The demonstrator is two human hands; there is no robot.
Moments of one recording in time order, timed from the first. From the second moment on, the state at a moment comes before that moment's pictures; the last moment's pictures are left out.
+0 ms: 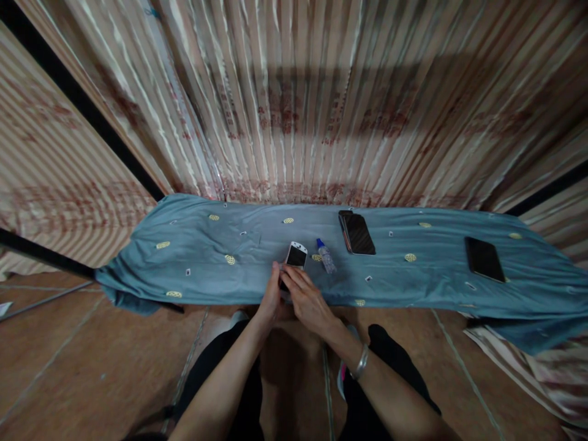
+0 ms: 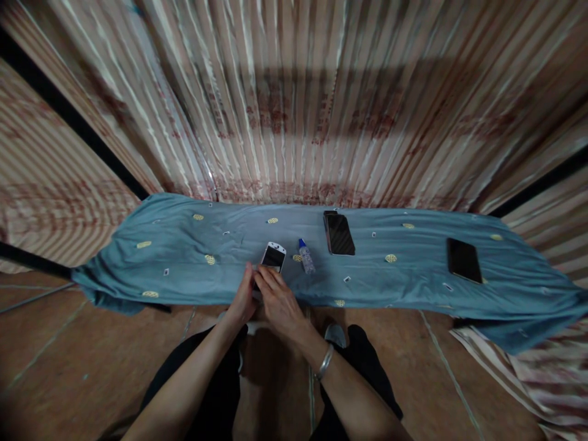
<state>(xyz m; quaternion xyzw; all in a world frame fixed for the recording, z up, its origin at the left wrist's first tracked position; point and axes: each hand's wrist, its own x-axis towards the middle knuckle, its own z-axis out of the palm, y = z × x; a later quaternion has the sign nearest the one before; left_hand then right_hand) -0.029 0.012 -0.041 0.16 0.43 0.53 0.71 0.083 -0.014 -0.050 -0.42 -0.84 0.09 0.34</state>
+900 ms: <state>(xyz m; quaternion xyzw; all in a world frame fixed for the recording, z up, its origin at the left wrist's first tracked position) -0.015 0.012 -0.047 0.23 0.37 0.54 0.72 0.109 0.025 -0.063 -0.57 -0.73 0.10 0.36</state>
